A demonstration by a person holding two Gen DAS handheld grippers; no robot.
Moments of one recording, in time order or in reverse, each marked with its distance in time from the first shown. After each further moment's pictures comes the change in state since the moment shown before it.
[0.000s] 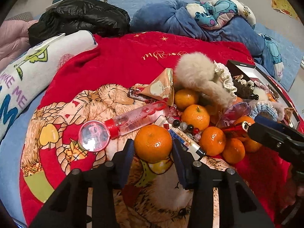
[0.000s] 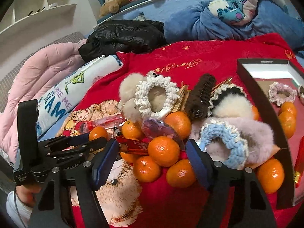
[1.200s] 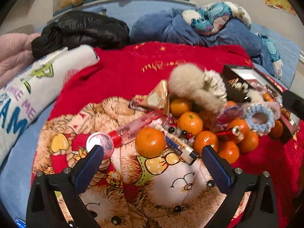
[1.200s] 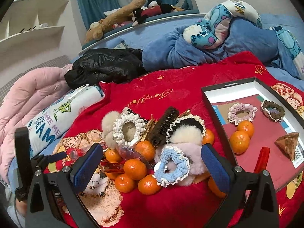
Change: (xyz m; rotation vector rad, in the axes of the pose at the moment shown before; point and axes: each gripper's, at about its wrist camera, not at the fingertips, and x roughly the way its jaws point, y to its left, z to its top) left arm -0.019 -0.011 0.000 0.054 -0.051 0.051; right arm -0.065 -0.017 0.012 0.041 -0.204 -0.170
